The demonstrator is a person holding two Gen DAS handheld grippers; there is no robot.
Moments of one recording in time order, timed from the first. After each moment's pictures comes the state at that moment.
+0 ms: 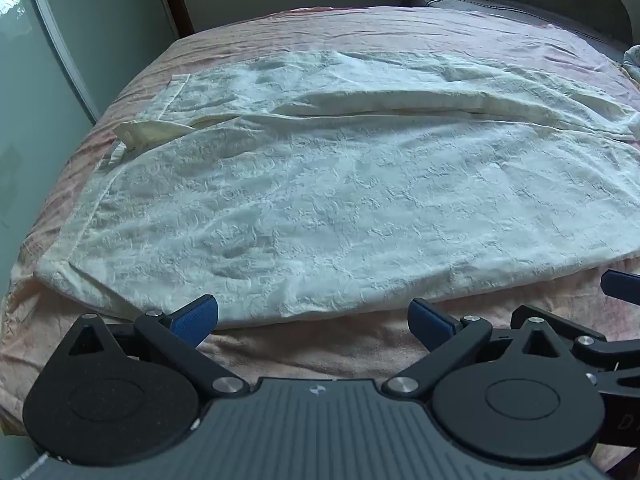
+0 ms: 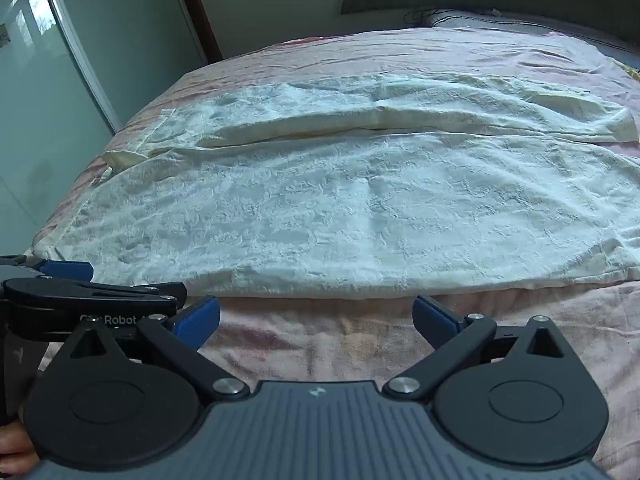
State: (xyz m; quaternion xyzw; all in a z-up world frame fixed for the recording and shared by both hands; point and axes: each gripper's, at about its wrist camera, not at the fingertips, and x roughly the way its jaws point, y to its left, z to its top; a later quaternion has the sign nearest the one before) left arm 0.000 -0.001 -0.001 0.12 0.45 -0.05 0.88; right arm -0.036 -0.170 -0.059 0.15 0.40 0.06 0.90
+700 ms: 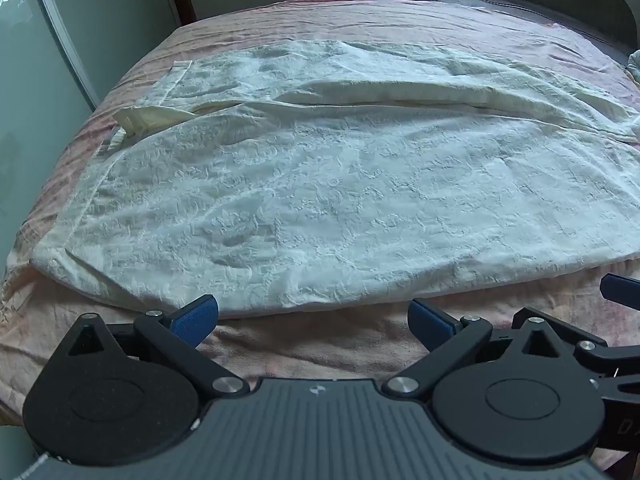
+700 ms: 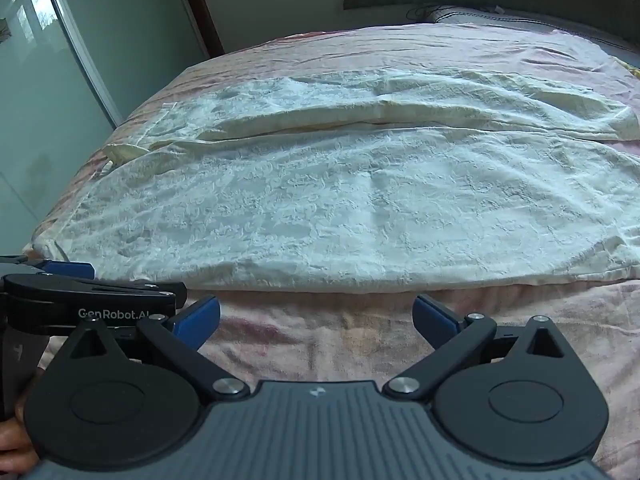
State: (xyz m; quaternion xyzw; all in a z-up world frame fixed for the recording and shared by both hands) left arm 0.003 0.003 -0.003 0.11 0.46 -0.05 0.88; right arm -0.035 -0.168 -0.060 0.14 0.41 0.07 0.90
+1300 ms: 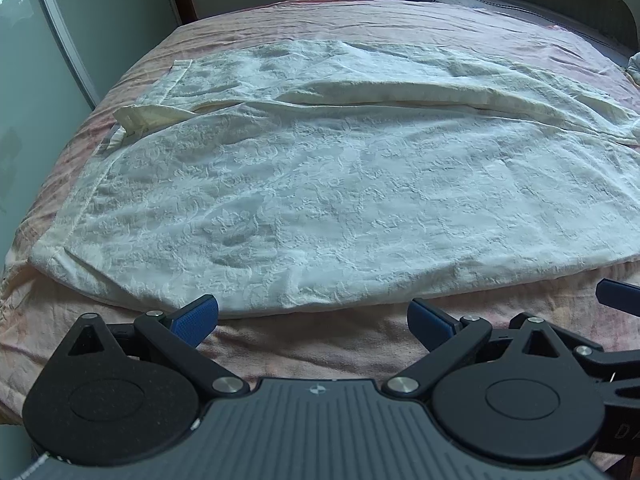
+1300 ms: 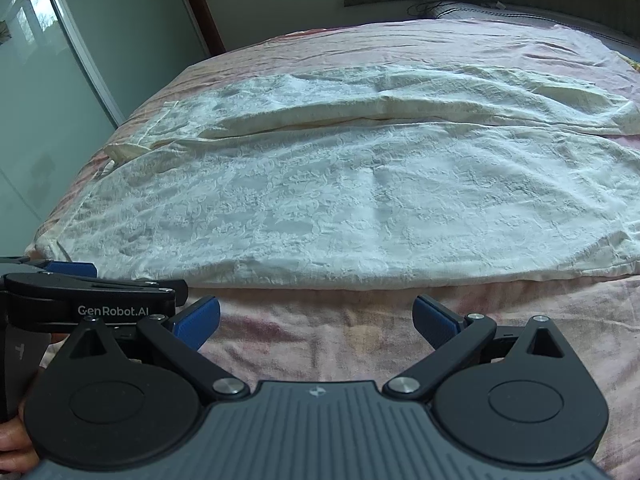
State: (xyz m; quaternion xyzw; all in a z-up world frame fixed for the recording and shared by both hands) left arm 0.003 0.004 -0.004 0.11 0.46 -0.05 0.88; right arm -0.035 -0.168 -0.062 0.15 0.41 0.07 0.90
